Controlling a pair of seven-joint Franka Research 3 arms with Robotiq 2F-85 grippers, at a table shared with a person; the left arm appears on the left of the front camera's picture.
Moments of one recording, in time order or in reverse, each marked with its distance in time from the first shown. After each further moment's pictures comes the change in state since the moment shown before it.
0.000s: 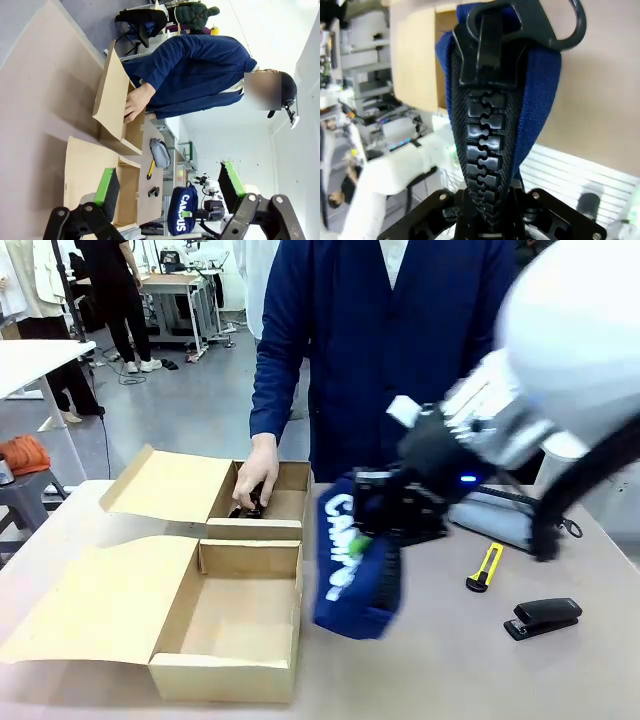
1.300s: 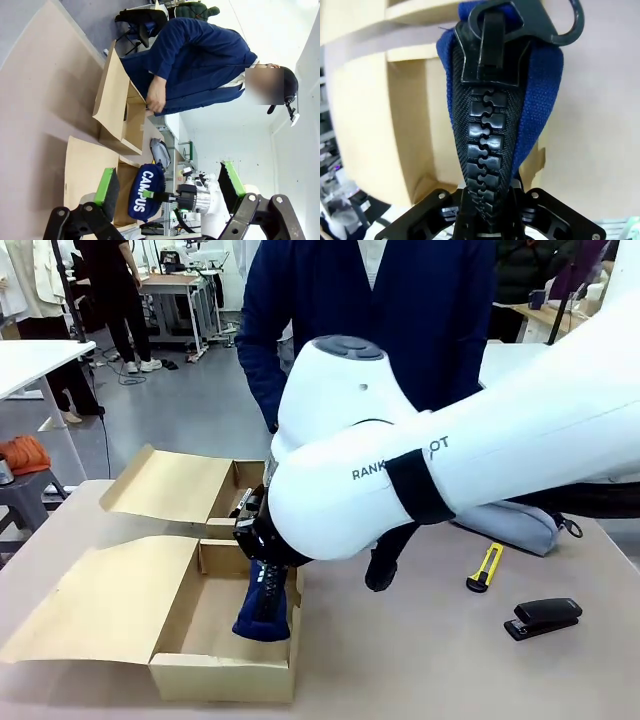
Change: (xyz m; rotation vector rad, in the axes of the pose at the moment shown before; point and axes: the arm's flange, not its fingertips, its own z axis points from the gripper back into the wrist) left arm 0.000 0.000 0.000 0.000 0.000 -0.001; right arm 0.059 0.061 -0.164 -0.329 -0.087 -0.051
